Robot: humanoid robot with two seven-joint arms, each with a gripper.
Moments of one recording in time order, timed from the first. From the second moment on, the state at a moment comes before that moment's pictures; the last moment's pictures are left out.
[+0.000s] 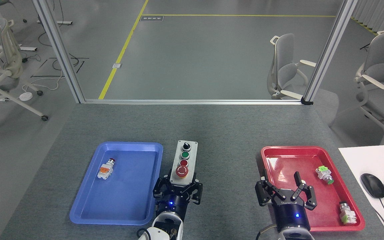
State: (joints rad) left arm -0.35 -0.14 -0.51 -0.99 -1.35 0.33 0.13; right arm 0.00 0.05 -0.01 -1.56 1.48 0.05 -0.01
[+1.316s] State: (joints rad) left arm -0.48 -0.14 -0.88 -0.90 -1.21 0.21 0.02; right arm 0.00 0.06 -0.01 -1.55 1.48 0.05 -0.01
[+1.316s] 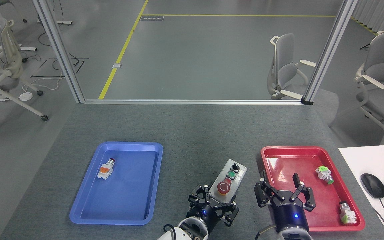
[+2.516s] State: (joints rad) left arm -0.53 -0.14 -0.87 -0.82 -1.14 0.23 0.03; right arm 0.00 0.07 0.00 -1.54 1.48 0.05 -0.01
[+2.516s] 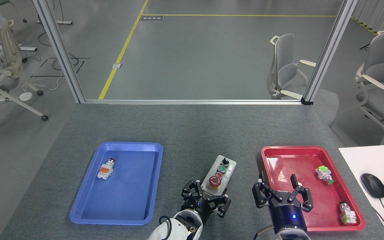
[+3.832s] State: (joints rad) left arm -0.23 0.22 -0.65 -1.39 -1.14 0.17 0.02; right arm 0.00 0.09 0.01 -1.53 1.49 0.01 -0.01
